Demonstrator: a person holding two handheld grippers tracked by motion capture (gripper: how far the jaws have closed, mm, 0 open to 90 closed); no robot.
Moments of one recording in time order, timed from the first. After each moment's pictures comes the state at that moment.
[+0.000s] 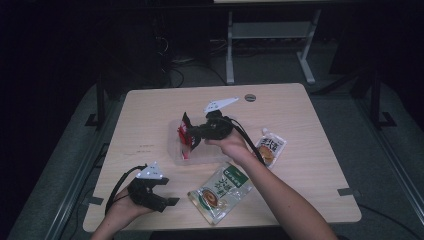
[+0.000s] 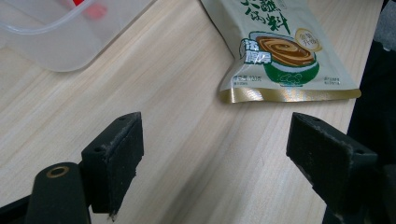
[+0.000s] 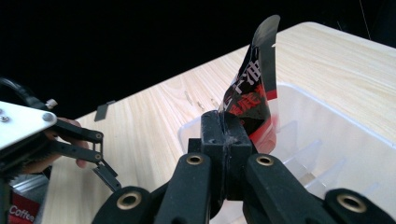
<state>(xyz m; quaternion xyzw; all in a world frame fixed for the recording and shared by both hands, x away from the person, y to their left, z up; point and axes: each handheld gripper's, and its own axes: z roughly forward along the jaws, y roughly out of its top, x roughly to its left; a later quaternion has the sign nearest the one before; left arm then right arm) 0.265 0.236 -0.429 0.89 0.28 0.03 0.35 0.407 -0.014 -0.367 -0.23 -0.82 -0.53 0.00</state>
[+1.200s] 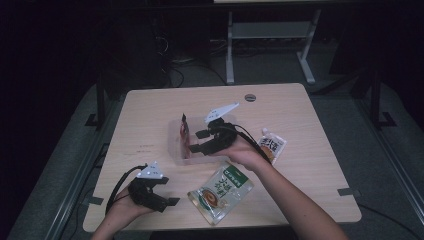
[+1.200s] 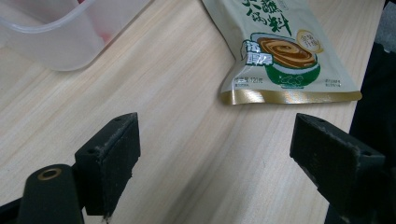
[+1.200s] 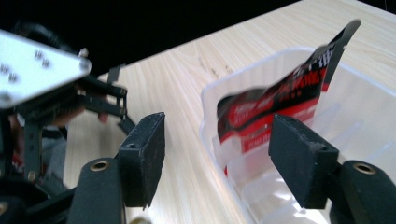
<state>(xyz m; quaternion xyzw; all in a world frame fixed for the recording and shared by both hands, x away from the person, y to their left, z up) 0.266 0.236 -0.431 0.89 0.29 0.03 0.36 0.380 -0.024 -0.363 -0.21 -0.85 -0.48 0.01</state>
